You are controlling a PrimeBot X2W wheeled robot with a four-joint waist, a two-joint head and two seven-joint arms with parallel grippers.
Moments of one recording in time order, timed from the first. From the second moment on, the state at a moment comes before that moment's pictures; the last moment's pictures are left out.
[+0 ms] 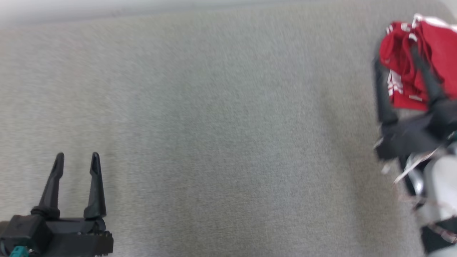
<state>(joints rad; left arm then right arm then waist) -0.09 0.11 0.11 -0.04 -0.15 -0.13 -0.26 -0.53 -0.31 0.07 0.18 0.07 0.13 -0.15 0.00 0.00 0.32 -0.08</state>
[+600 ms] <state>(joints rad) -0.03 0.08 0.08 0.07 -0.13 -0.13 -0.26 -0.10 -0.12 0.04 0.11 0.08 0.13 -0.23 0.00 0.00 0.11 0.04</state>
